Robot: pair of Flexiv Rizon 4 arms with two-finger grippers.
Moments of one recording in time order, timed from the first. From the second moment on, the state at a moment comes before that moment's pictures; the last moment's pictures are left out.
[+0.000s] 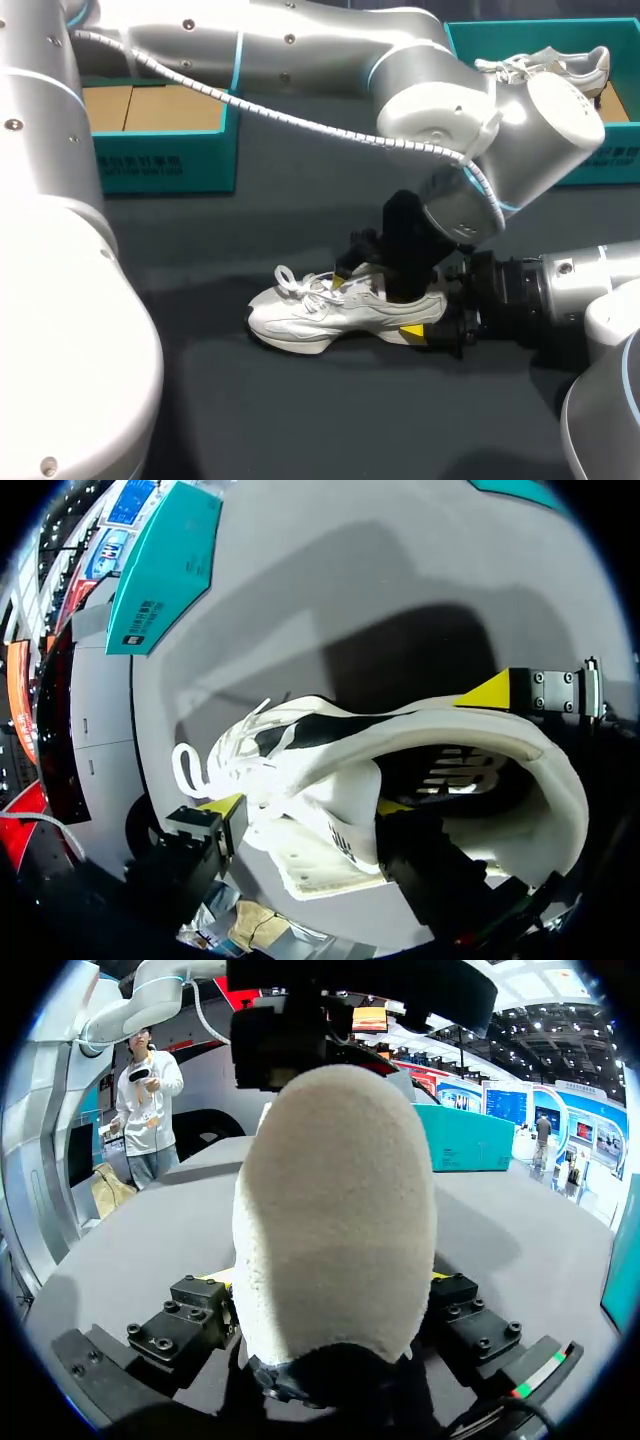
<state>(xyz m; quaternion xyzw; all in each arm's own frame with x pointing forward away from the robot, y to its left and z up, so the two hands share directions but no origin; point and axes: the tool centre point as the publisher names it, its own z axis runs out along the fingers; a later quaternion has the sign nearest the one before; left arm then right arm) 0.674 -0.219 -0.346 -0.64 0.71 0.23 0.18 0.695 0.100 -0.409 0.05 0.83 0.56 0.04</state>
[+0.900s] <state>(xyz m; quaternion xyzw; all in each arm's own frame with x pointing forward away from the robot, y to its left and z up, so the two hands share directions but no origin) 0.681 -0.223 -0.319 -0.66 0.71 0.20 0.16 0.695 0.100 -0.409 0.05 0.83 0.56 0.04</state>
